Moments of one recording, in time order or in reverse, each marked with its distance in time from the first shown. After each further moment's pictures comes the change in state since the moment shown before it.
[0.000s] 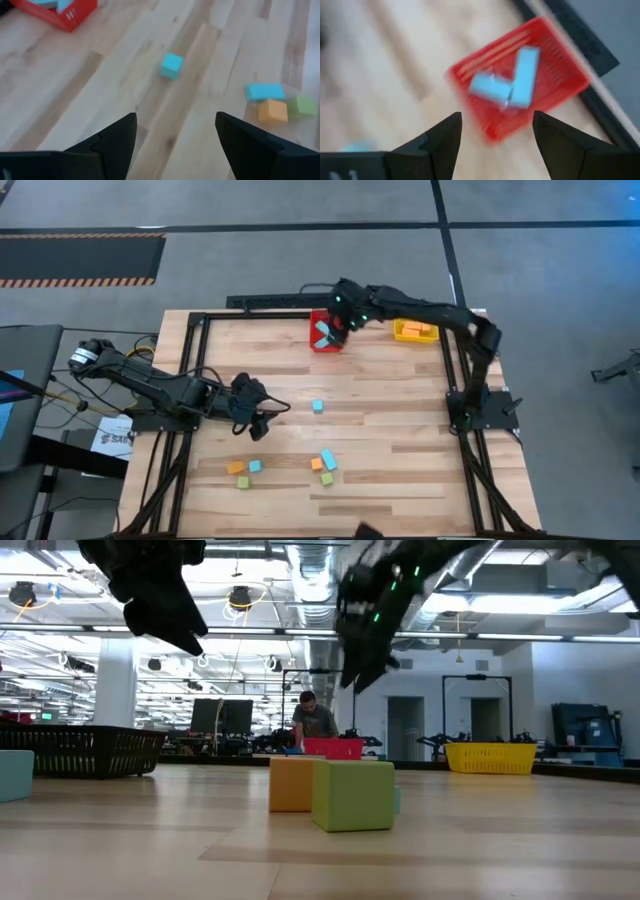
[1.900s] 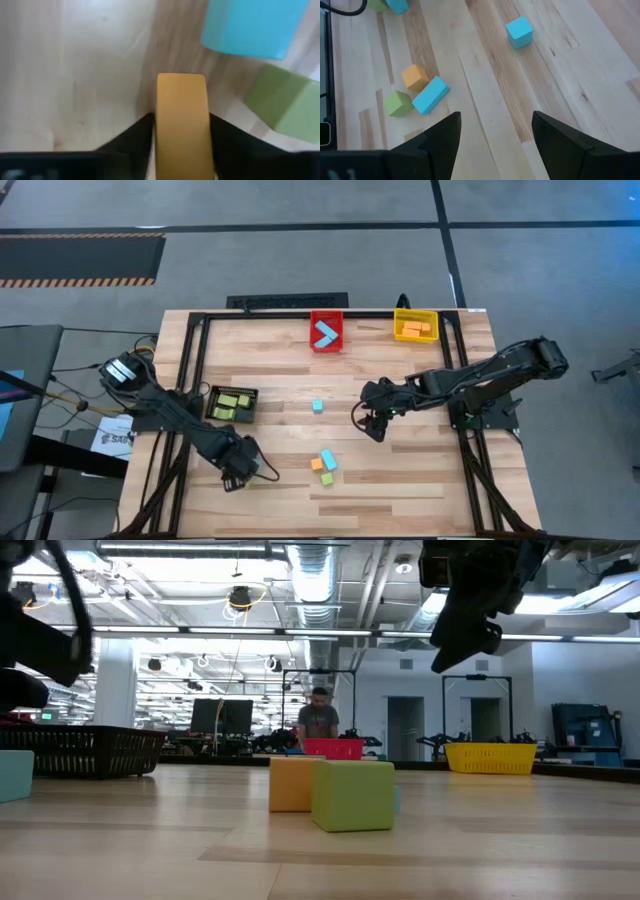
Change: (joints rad) left arm -0.349 0.454 0.006 -0.204 0.516 -0.337; right arm 0.668 -0.534 -0.732 0.326 0.104 0.493
